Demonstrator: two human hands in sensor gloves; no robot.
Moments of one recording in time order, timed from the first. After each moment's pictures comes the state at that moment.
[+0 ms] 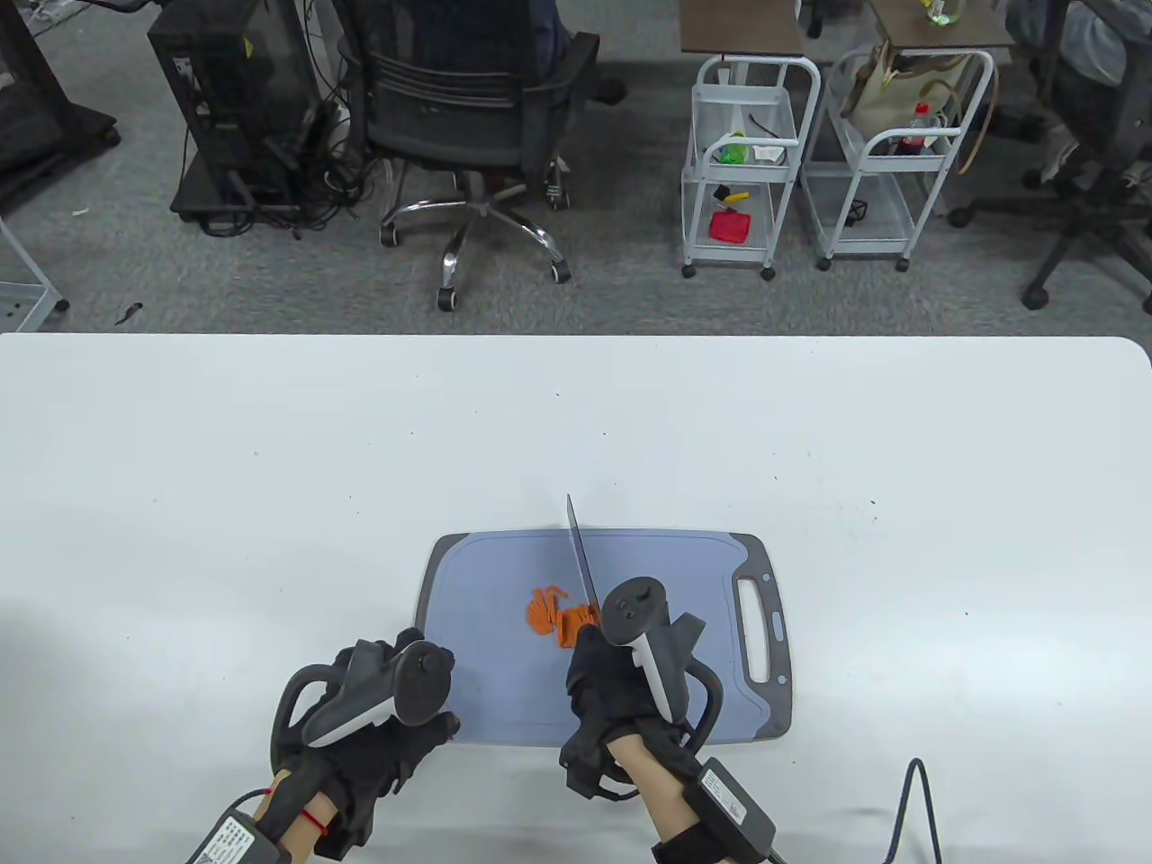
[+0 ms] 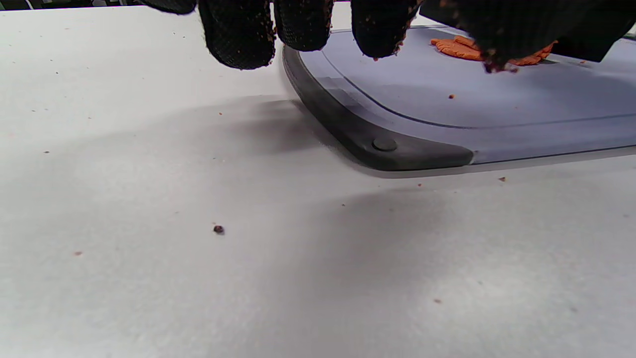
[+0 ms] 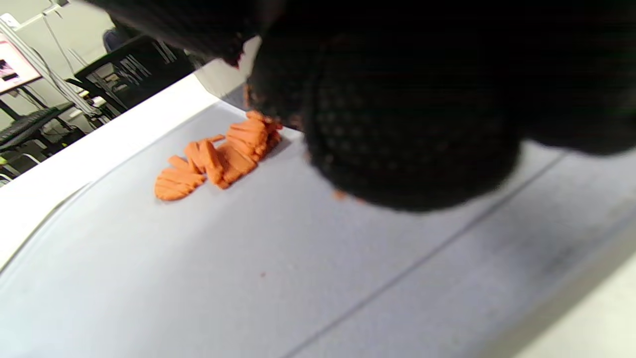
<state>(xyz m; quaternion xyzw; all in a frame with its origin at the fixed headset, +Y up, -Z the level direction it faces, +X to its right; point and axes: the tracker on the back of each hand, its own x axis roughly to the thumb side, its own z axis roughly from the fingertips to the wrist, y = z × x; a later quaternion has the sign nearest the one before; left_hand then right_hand) -0.210 -0.734 -0.249 -0.20 -0.11 -0.03 0.97 0.042 -0.737 -0.280 -0.20 0.11 0.94 0.25</state>
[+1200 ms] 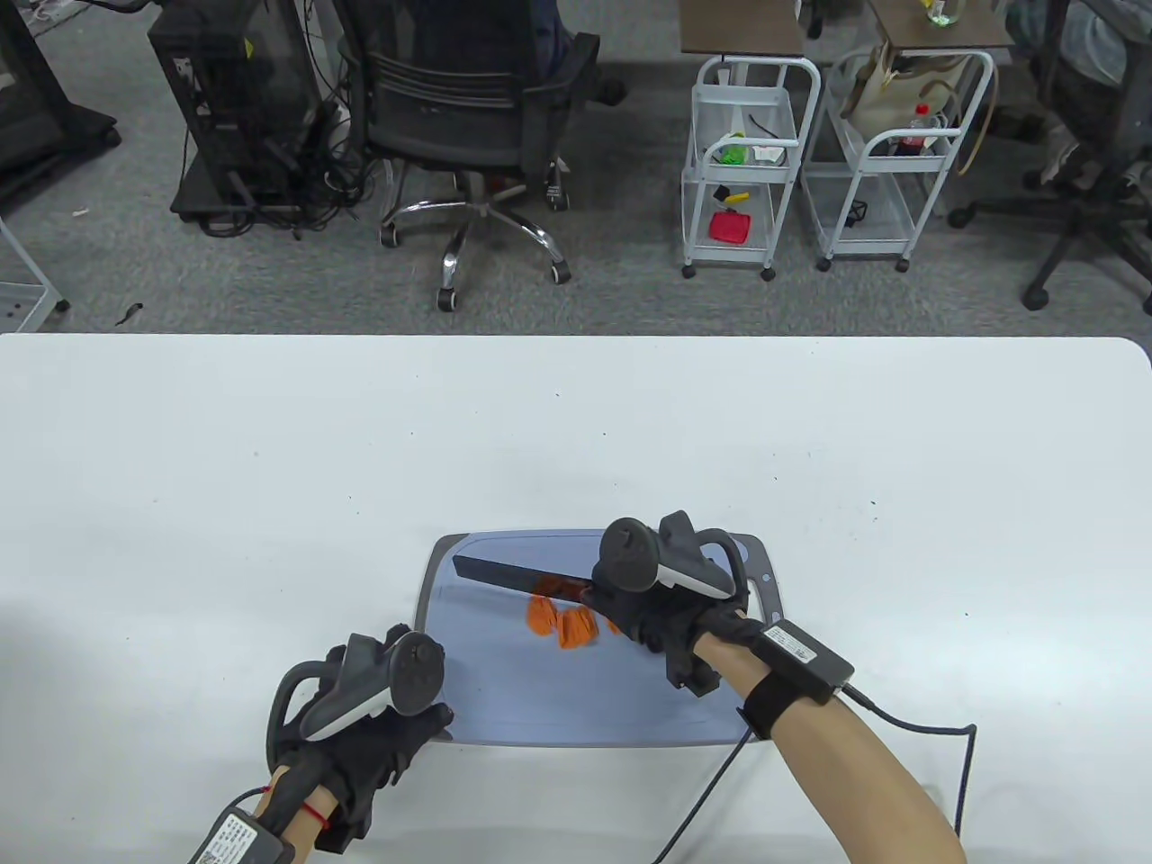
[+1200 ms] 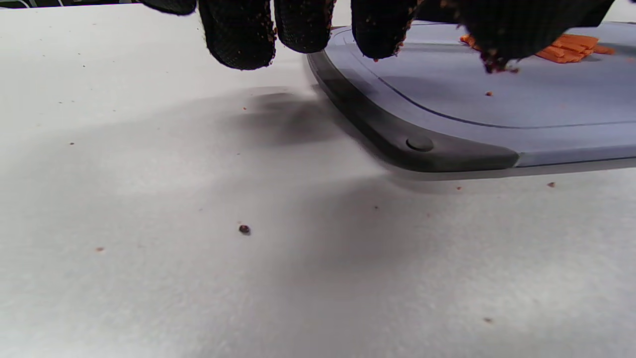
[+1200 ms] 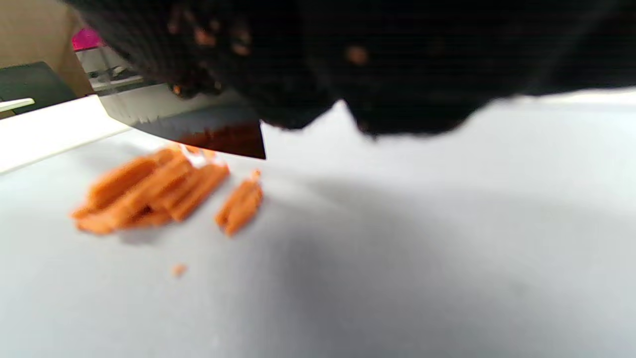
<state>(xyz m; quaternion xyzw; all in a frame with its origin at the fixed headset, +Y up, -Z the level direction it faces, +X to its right) -0.221 -0.739 -0.256 -0.20 -0.08 -0.02 0.98 0.062 -0.722 -0.366 0.21 0.07 0.97 0.06</state>
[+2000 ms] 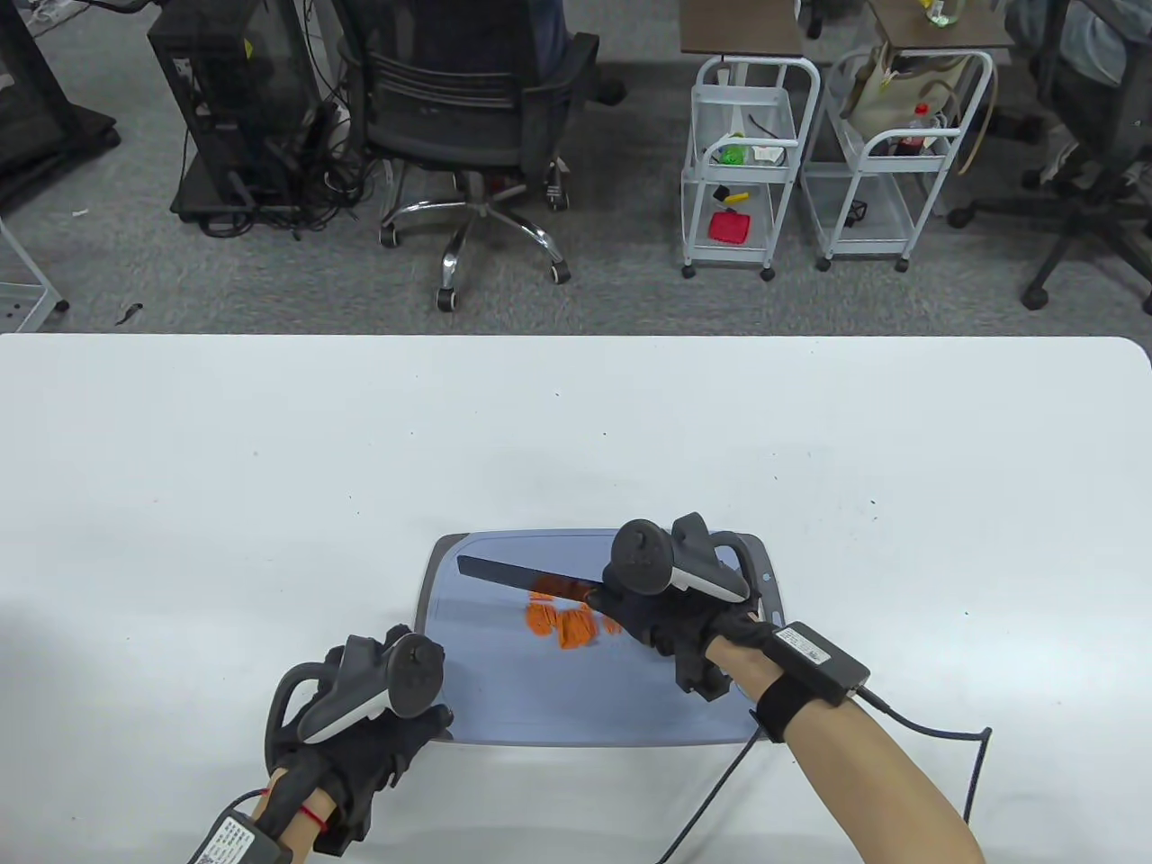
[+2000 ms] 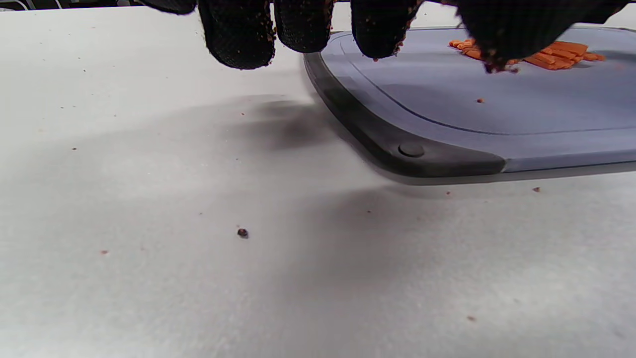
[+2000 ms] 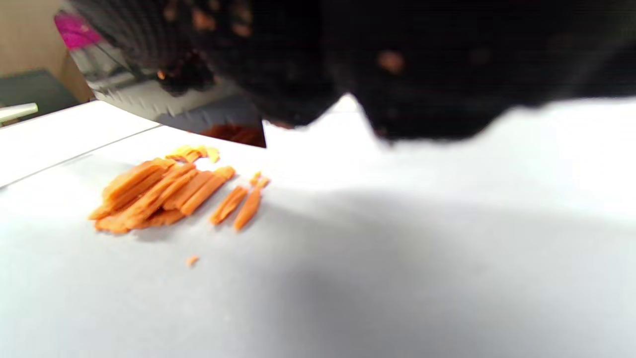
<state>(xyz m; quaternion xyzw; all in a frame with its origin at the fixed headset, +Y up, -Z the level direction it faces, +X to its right) -0.219 -0.737 -0.255 -0.20 -0.09 -0.02 0.98 0.068 -0.721 -0.364 0.21 0.10 0.97 0.05</state>
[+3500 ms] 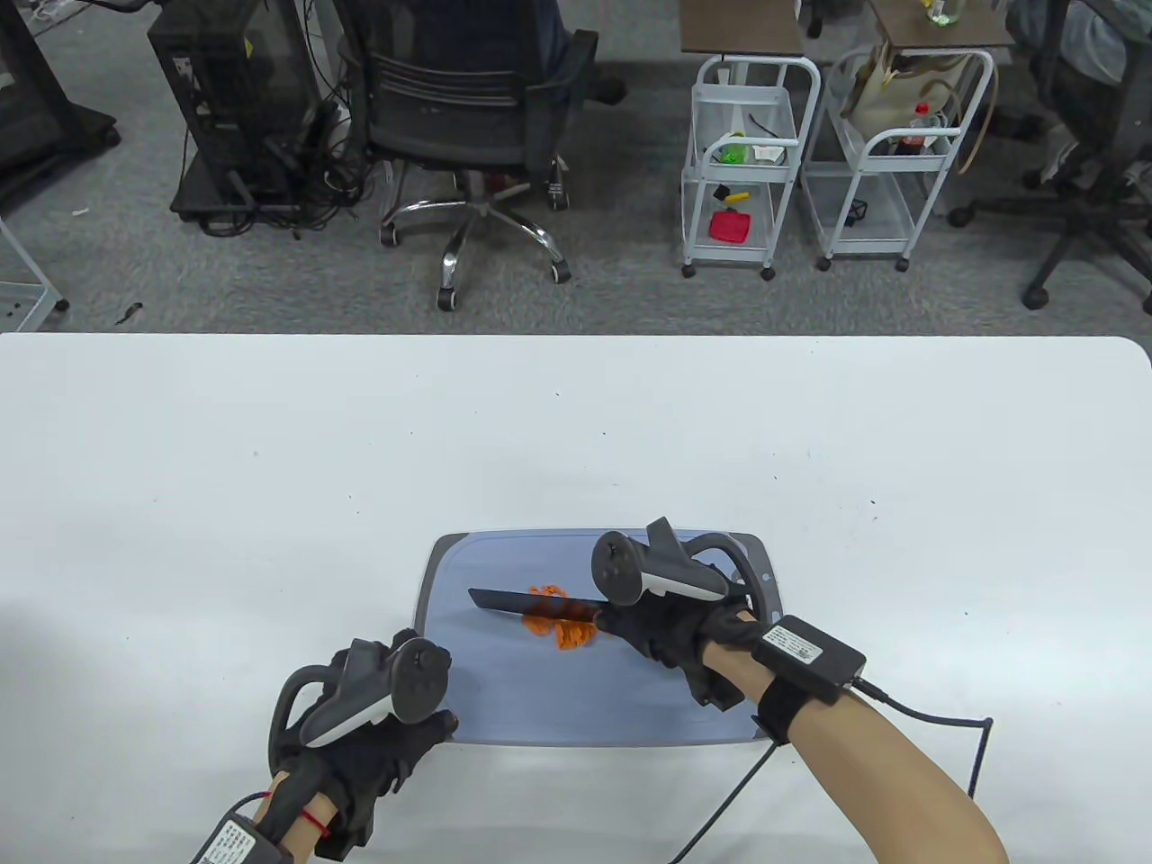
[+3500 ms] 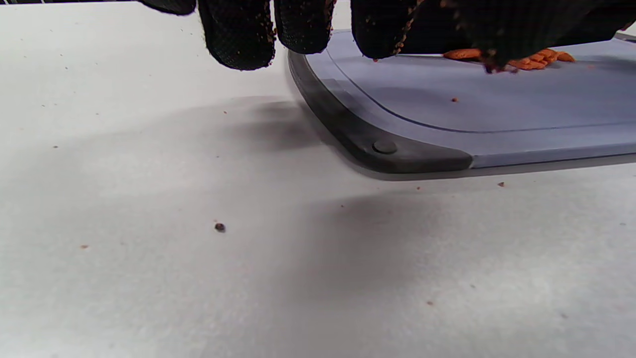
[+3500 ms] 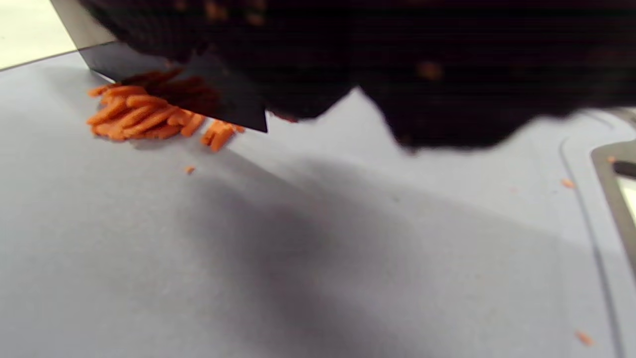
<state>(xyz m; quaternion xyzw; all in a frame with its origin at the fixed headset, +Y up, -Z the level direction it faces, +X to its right) -0.212 -0.738 -0.253 -0.22 -0.10 -0.02 0.97 0.056 -0.731 -0.358 0.20 0.17 0.96 -0.03</state>
